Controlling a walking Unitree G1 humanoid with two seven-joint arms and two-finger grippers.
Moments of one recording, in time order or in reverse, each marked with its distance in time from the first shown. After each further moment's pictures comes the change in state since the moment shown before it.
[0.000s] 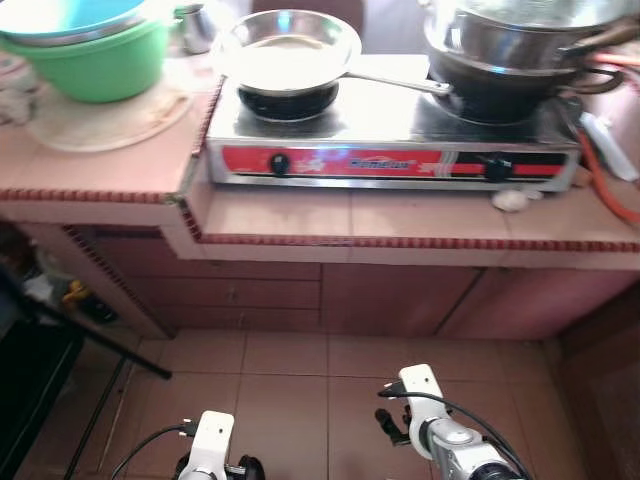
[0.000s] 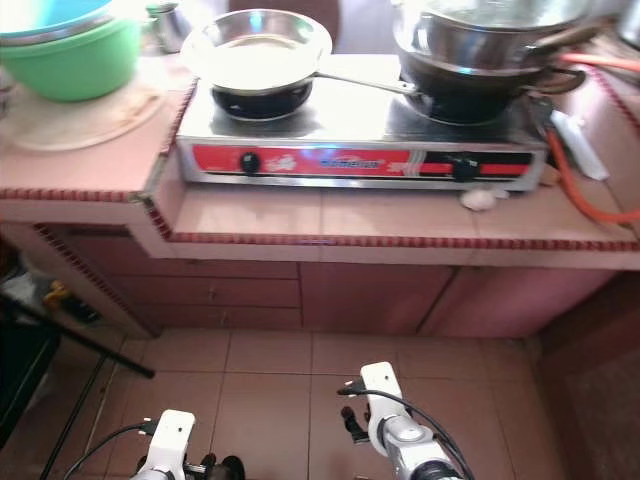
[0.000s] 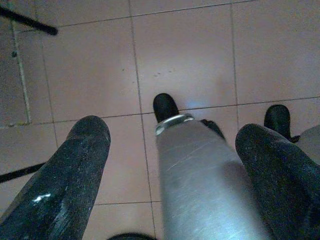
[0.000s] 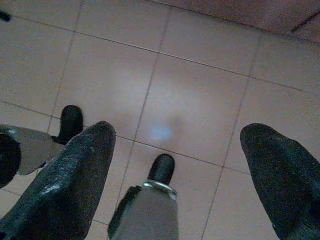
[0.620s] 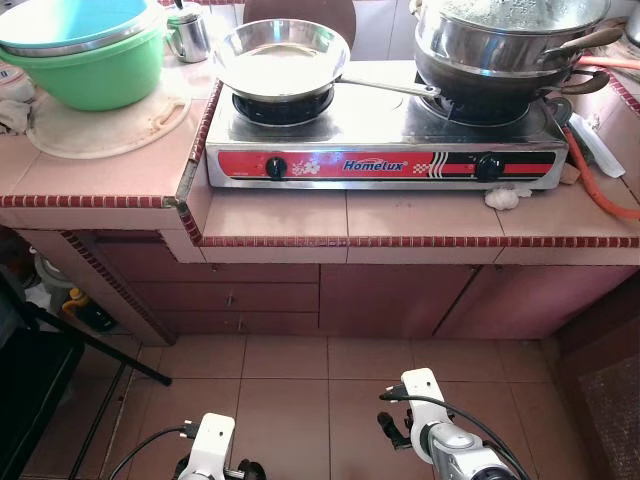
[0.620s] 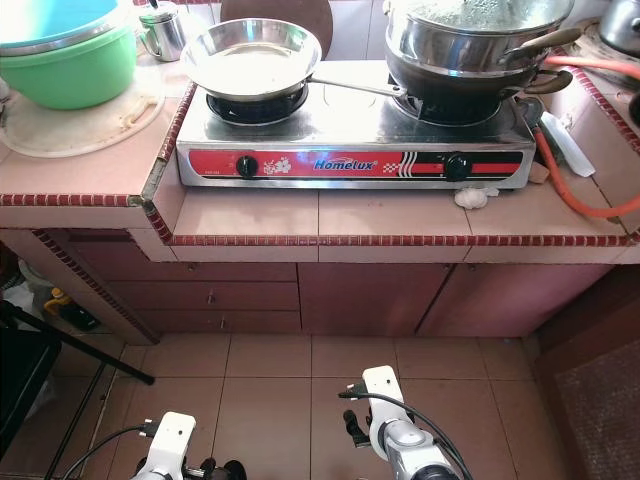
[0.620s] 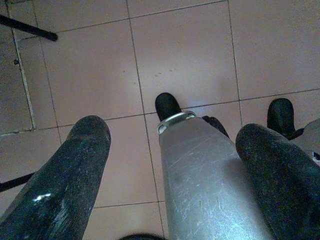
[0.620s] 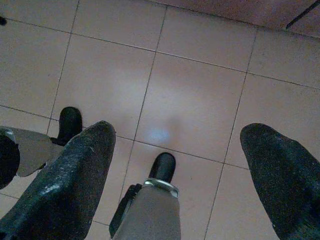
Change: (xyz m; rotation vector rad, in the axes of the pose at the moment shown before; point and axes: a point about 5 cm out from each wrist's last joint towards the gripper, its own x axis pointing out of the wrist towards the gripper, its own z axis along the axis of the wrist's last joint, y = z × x) left arm 0.000 0.003 -0.002 0.039 0.012 -0.020; right arm 0.000 0.001 -0.005 0.018 0.009 -0.023
